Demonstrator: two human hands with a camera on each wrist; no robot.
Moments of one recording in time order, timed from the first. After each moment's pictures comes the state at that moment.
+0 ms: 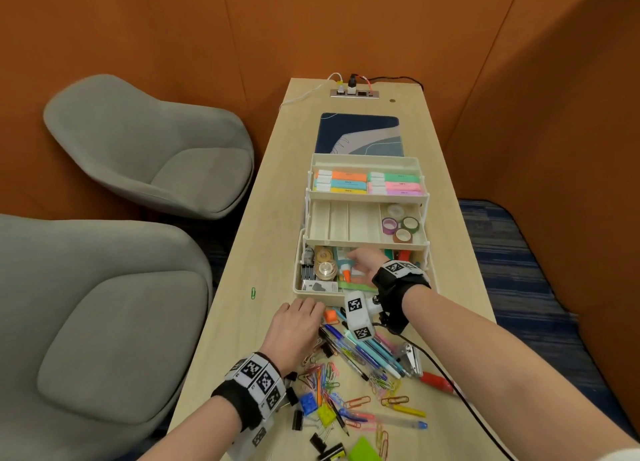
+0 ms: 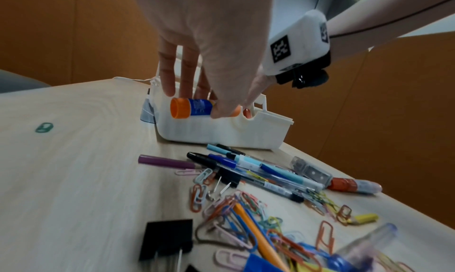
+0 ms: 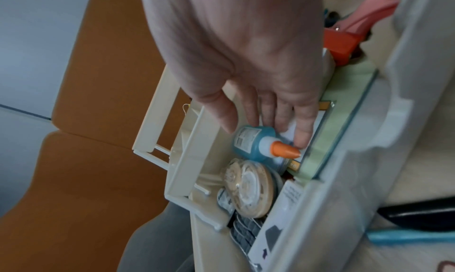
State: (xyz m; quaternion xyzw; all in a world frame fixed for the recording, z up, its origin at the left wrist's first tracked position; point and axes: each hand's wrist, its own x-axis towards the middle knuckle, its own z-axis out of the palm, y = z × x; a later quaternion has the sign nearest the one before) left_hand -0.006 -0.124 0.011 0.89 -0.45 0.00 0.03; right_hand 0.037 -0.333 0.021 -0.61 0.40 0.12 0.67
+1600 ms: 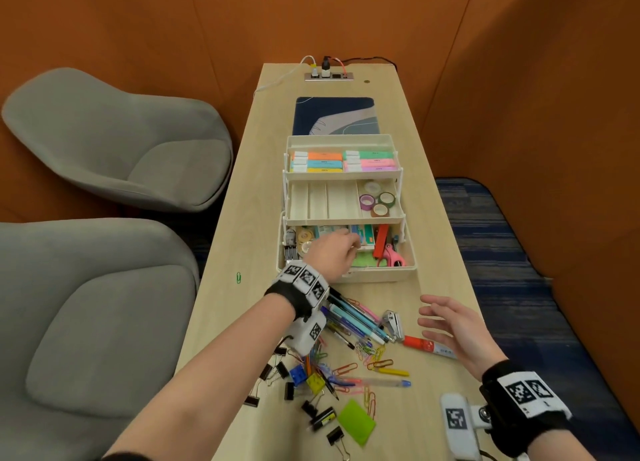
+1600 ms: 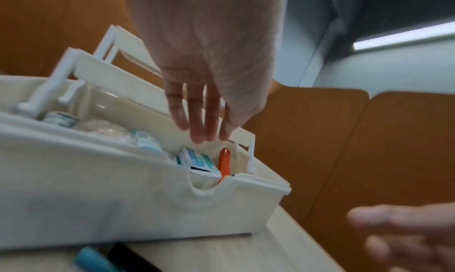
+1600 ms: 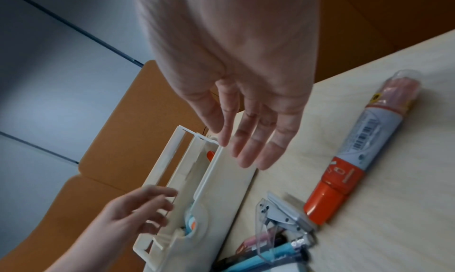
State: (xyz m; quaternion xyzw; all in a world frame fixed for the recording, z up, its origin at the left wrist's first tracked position) left_hand 0.029 -0.234 0.047 0.86 -0.48 -0.13 0.16; right_hand -0.200 -0.361 0.042 -0.57 0.44 -0.03 0.69
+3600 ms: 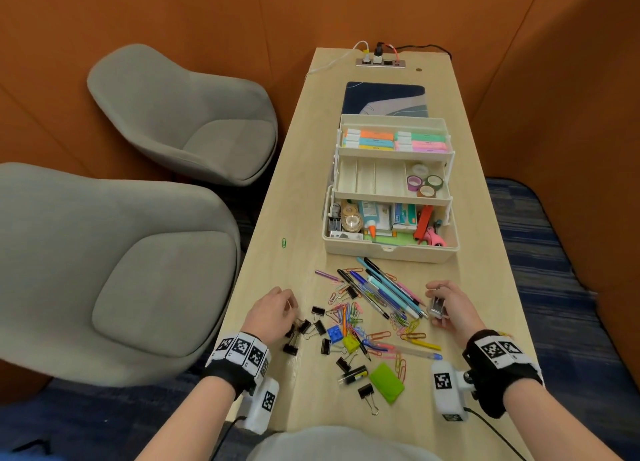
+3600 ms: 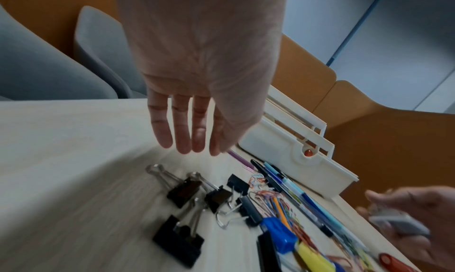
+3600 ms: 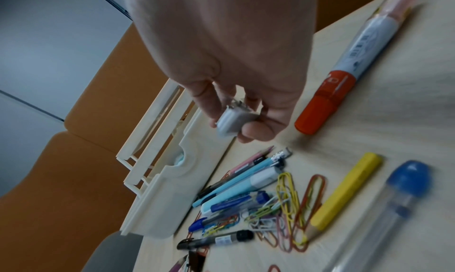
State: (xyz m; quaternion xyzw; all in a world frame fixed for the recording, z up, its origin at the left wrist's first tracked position) left_hand -0.036 -0.014 -0.012 0.93 -0.24 -0.22 0.17; right_hand -0.163 -0.320 -0.005 -0.61 0.46 -0.01 0.65
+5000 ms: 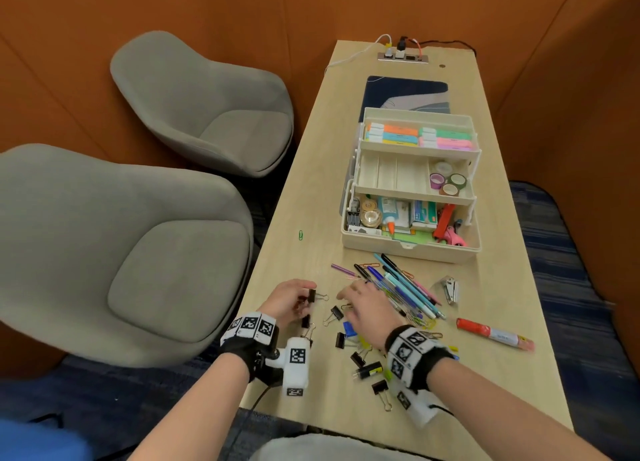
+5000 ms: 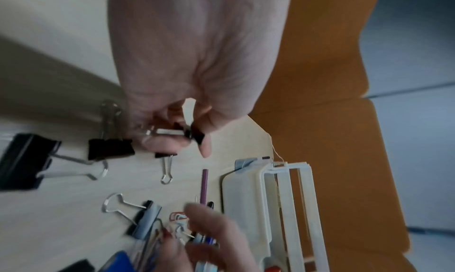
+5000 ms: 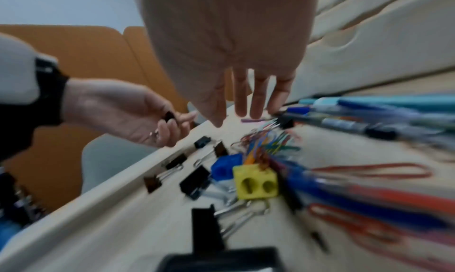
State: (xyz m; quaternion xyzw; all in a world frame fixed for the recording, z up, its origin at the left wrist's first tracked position) left_hand -0.024 -0.020 -0.013 0.67 0.14 -0.40 0.60; right_hand -0.118 -0.184 -0.012 -0.98 0.01 0.08 0.19
